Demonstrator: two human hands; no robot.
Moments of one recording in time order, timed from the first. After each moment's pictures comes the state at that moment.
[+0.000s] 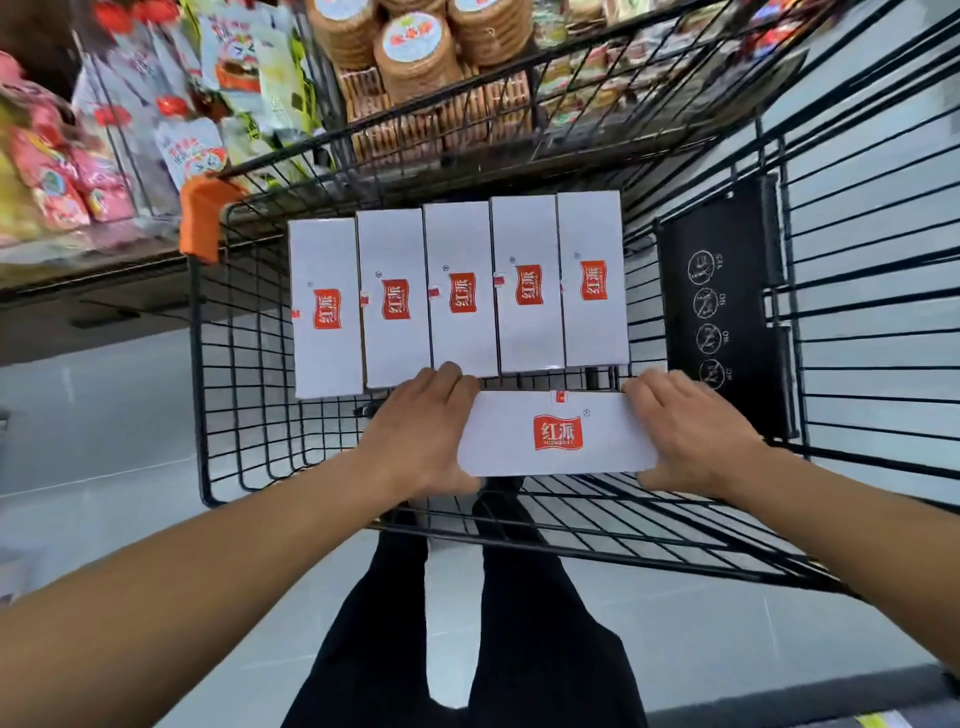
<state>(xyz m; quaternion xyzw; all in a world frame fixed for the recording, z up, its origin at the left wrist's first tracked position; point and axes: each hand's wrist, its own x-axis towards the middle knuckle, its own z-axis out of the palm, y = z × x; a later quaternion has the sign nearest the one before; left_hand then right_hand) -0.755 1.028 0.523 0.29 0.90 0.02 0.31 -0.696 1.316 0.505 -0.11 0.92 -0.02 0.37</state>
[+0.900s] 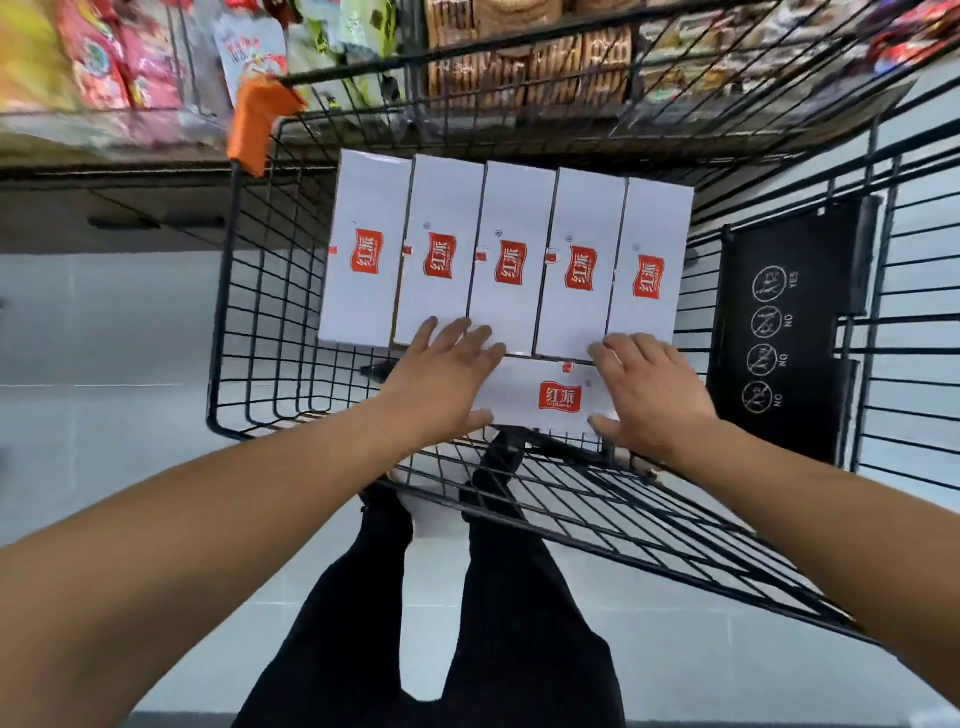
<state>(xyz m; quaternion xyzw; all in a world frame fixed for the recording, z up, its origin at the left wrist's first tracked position) -0.755 1.012 0.457 0.29 0.91 -0.02 0.30 -0.731 1.265 0.462 -0.18 0.94 0.03 0.30</state>
